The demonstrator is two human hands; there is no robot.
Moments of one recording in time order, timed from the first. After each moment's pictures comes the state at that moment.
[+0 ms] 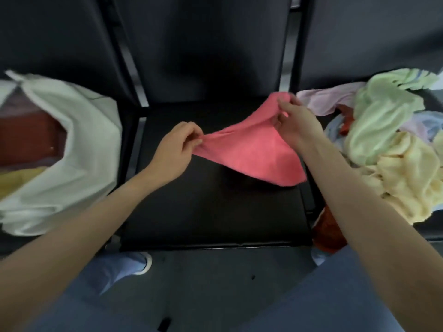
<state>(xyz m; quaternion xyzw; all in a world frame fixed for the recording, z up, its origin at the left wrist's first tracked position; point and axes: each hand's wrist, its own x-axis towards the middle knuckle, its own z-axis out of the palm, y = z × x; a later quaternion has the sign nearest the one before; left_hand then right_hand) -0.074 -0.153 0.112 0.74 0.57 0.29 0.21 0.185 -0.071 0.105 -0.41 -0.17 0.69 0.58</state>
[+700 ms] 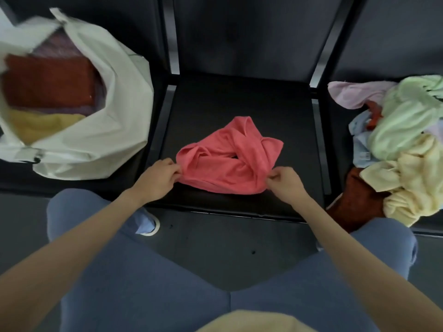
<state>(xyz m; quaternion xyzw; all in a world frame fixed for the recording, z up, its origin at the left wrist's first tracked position) -0.204 -0.259 0.008 0.73 0.64 0.04 0.22 0.117 -0.225 0.037 -0.69 -0.60 0.39 0.09</state>
